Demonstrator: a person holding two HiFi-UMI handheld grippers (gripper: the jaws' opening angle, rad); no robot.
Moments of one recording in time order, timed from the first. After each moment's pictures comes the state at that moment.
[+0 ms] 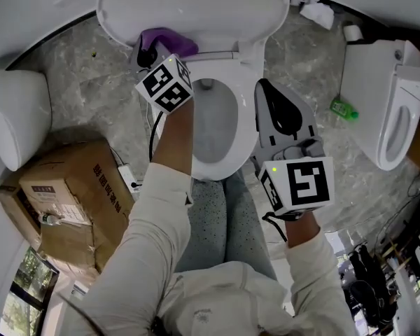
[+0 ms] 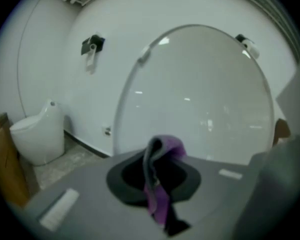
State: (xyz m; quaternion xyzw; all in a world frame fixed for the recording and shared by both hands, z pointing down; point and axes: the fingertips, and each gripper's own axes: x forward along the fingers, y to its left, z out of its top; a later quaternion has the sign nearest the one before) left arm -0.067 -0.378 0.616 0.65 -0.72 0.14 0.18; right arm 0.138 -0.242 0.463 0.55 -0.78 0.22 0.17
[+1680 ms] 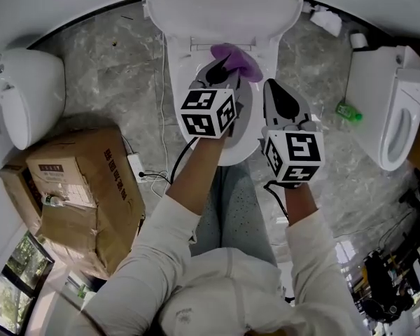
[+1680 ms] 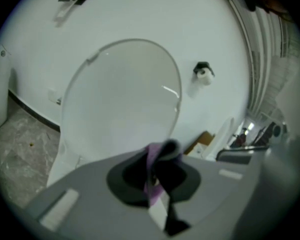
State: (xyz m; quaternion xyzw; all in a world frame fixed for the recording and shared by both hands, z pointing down) left arm 0.063 -0.253 0.545 0.82 -0.44 0.11 0.36; right arm 0.122 -0.196 0.490 0.55 -0.76 0.26 0.21
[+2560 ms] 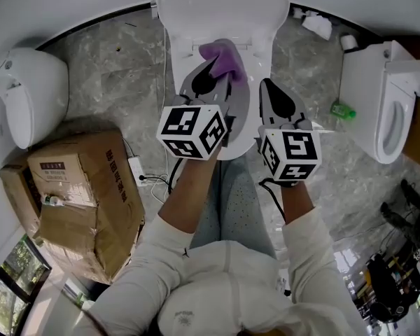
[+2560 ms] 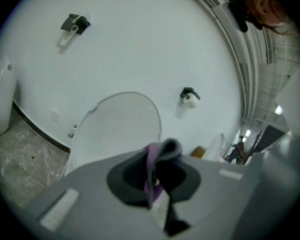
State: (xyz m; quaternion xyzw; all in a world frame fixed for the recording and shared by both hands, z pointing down) left arm 0.028 -0.214 0.426 0.84 -0.46 0.03 0.30; right arm 0.107 -0.162 0.437 0.57 -0.77 0.23 0.18
